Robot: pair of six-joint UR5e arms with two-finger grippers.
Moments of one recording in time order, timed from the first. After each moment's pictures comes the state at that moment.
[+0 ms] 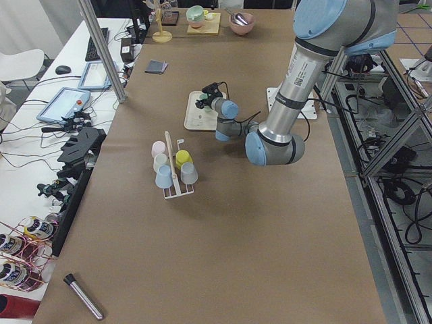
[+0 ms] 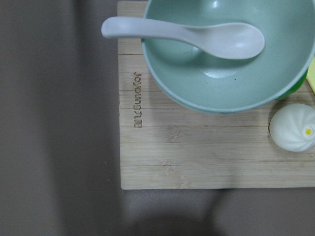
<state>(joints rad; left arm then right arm) -0.44 -2.18 -1.13 -3.26 -1.47 -0.49 1.52 -1.54 1.59 -1.73 2.32 0.00</state>
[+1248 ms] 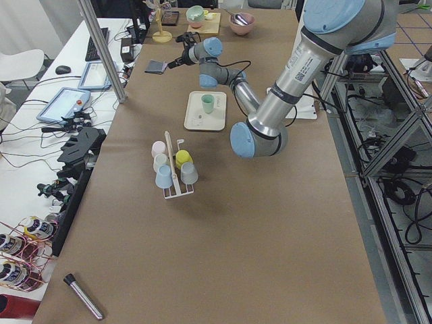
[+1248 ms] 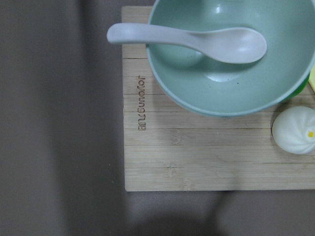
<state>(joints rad) -0.72 -2.30 -1.58 -2.25 -1.49 -0.49 1.53 -1.54 1.59 -1.73 2.33 0.00</state>
